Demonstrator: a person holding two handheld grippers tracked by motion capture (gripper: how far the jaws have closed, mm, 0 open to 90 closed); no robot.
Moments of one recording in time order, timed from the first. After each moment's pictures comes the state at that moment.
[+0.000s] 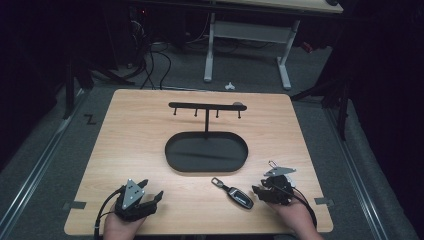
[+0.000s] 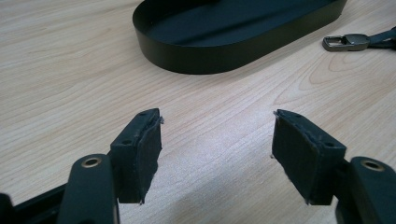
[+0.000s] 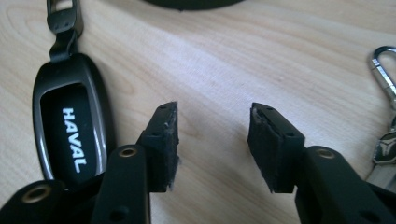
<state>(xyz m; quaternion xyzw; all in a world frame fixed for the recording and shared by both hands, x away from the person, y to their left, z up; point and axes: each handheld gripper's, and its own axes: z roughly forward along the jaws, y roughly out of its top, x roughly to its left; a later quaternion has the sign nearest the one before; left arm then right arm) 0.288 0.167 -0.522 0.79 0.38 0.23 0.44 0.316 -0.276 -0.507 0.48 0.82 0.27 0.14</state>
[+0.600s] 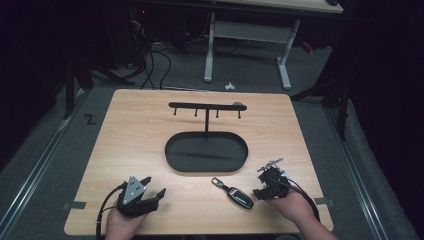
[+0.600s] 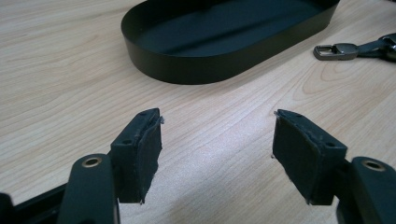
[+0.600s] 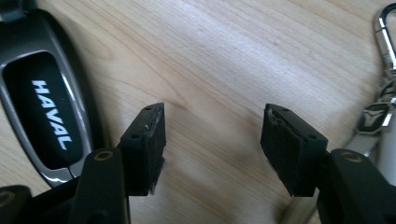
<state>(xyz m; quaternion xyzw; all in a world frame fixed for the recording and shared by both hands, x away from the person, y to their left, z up) 0.298 0.164 -0.523 0.79 0.36 0.21 0.45 0.335 -0.262 -0.492 0.51 0.85 0.12 0.10</state>
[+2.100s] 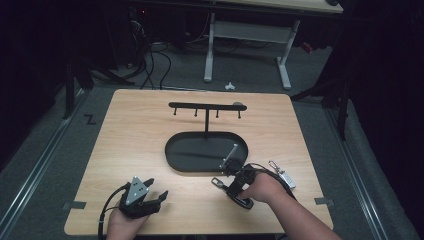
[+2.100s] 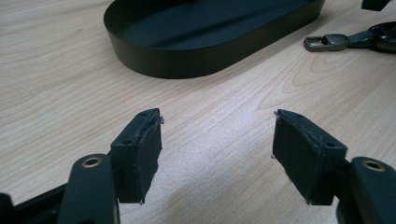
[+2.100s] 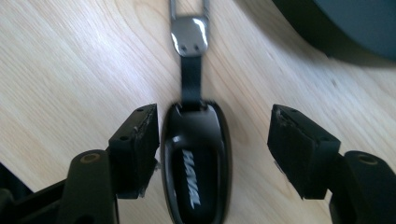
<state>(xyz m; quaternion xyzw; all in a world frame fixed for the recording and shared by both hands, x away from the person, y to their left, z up) 0.297 0.160 -0.526 0.80 0.35 0.20 0.45 0.370 -0.164 -0.474 0.37 0.93 0.04 0.01</state>
